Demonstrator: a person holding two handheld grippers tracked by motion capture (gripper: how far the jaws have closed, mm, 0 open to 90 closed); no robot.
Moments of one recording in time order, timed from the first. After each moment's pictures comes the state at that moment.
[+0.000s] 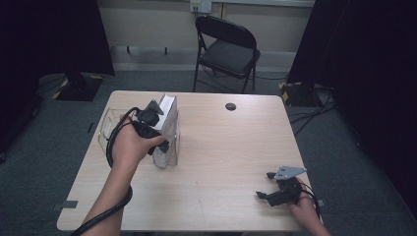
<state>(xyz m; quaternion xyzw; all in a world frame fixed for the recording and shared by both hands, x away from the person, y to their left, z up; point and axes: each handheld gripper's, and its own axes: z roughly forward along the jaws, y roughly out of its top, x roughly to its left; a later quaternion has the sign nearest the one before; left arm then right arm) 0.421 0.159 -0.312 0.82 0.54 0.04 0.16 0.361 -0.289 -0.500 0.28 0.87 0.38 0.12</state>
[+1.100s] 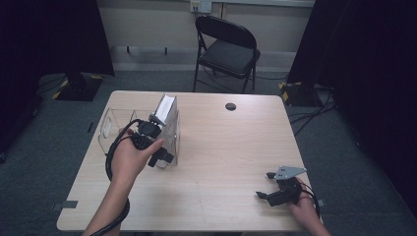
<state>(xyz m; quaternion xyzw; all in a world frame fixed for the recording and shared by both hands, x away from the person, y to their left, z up) 0.398 0.160 -0.332 0.84 0.49 0.03 0.22 0.361 -0.289 -0.500 0.28 0.87 0.38 0.12</state>
